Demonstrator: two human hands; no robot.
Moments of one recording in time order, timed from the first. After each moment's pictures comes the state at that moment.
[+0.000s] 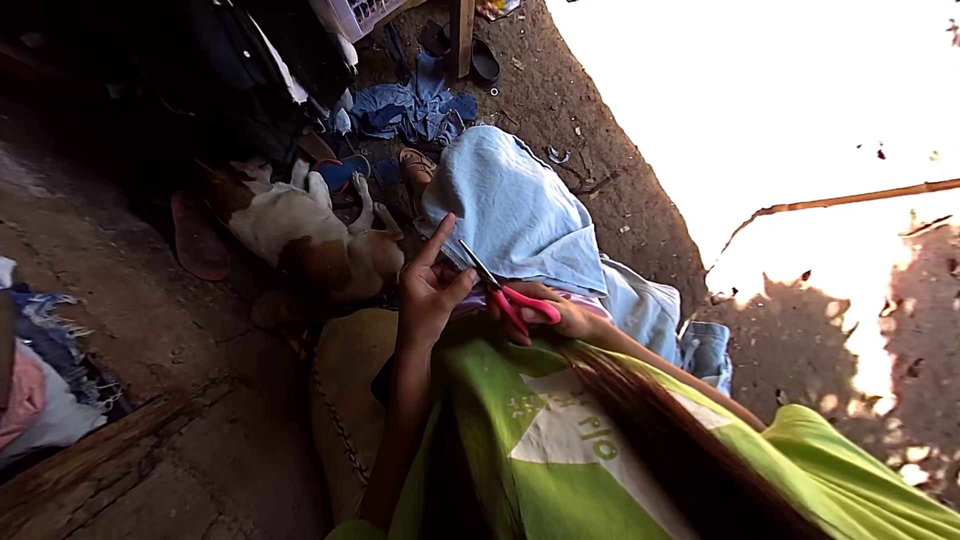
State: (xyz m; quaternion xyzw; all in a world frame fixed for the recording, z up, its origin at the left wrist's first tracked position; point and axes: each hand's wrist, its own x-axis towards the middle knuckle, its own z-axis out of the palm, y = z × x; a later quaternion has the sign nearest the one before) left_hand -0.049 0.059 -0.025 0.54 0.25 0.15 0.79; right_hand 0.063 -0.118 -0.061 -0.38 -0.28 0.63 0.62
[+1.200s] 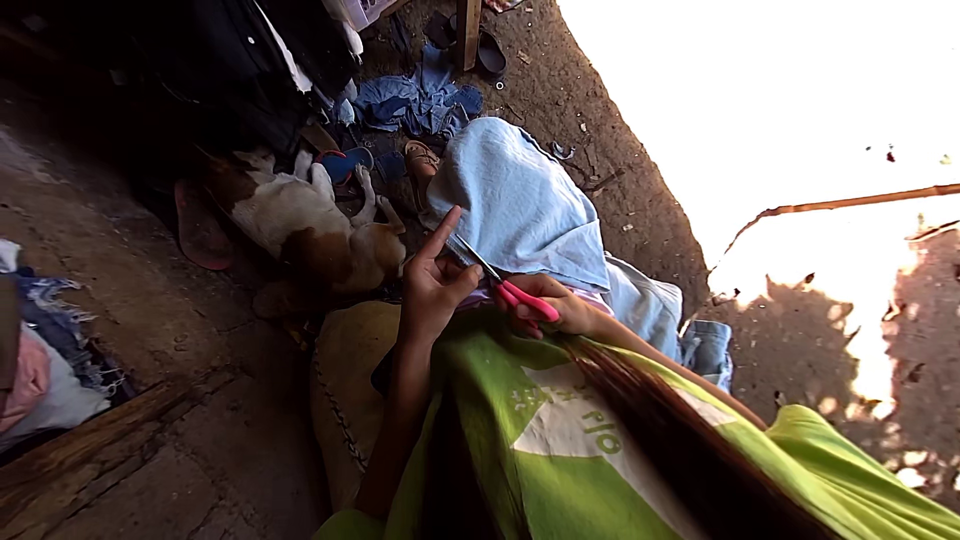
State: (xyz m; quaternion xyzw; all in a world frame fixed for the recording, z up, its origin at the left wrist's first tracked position) left_hand -0.052 0.058 -0.018 0.56 0.25 0.13 0.78; right_hand 0.063 -0.117 -0.054 -0.39 -0.28 0.62 0.62
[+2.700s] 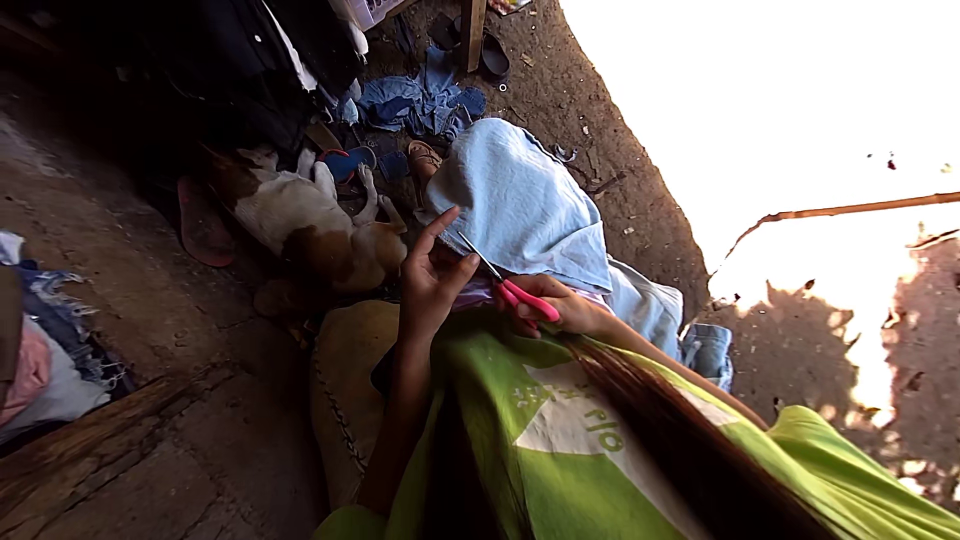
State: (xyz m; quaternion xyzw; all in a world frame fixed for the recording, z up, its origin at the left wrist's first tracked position) left_hand -0.052 0.062 -0.023 0.59 0.25 0.18 0.74; right_hand 0.066 -0.115 -0.050 -0.40 -0.30 0.62 0.61
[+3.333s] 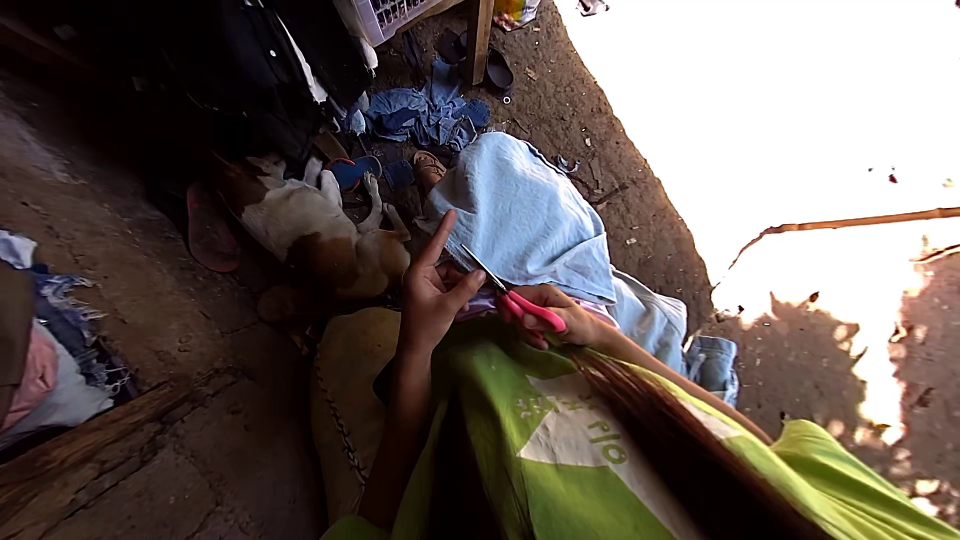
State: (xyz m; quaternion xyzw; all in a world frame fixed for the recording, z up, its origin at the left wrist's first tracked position) left_hand -0.055 0.067 -0.018 0.54 0.24 0.16 0.79; right_hand 0.062 -0.112 -0.053 -0.38 -0.29 0.62 0.63
